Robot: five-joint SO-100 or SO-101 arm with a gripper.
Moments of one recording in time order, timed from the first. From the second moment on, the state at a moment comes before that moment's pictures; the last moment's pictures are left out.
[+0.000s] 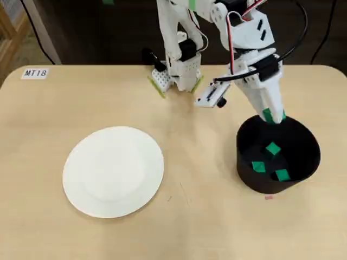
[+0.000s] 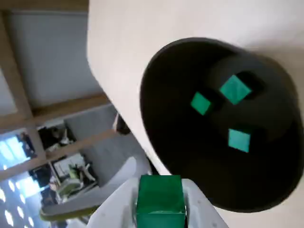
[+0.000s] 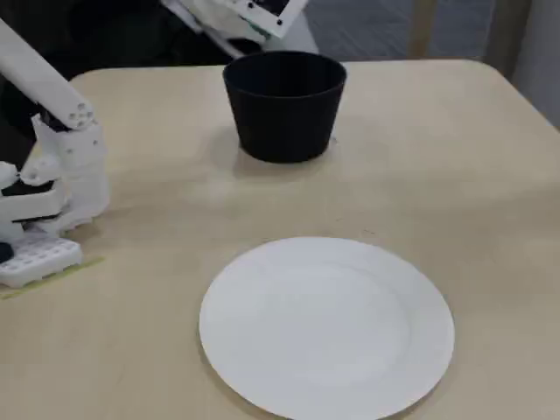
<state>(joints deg) -39.0 121.7 111.9 50.2 -1.6</state>
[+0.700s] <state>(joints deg) -34.1 113.5 114.6 38.5 -6.0</state>
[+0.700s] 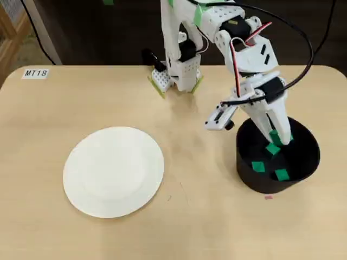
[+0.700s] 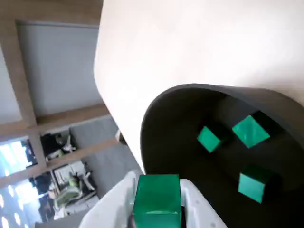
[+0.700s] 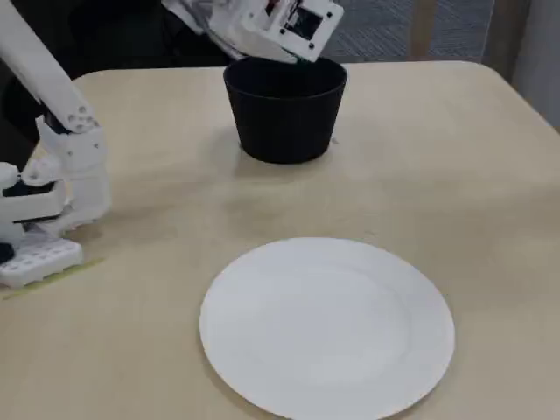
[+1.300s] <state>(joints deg) -11.0 128.8 117.9 48.0 -9.7</state>
